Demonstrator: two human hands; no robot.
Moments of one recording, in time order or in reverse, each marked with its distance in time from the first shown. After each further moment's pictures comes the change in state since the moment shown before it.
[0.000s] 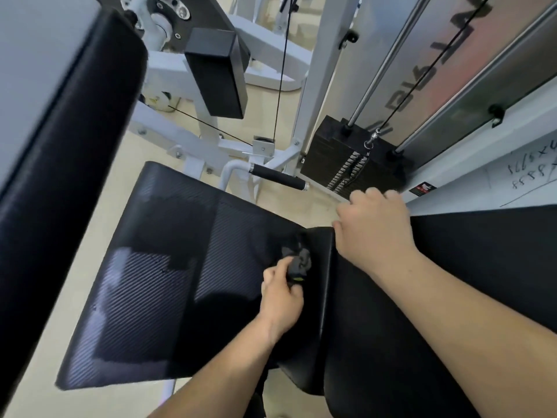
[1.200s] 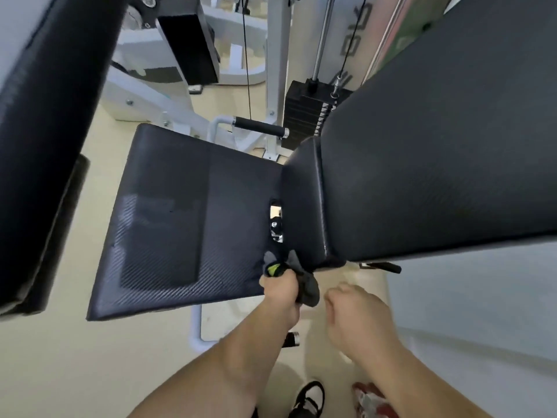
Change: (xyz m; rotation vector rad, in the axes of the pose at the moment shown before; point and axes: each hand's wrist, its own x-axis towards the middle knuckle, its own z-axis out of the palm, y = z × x) left_hand -0.121 -0.125 0.030 -0.796 0.145 -0.533; right_hand -0.293 -0.168 0.129 0.528 -0.160 0.261
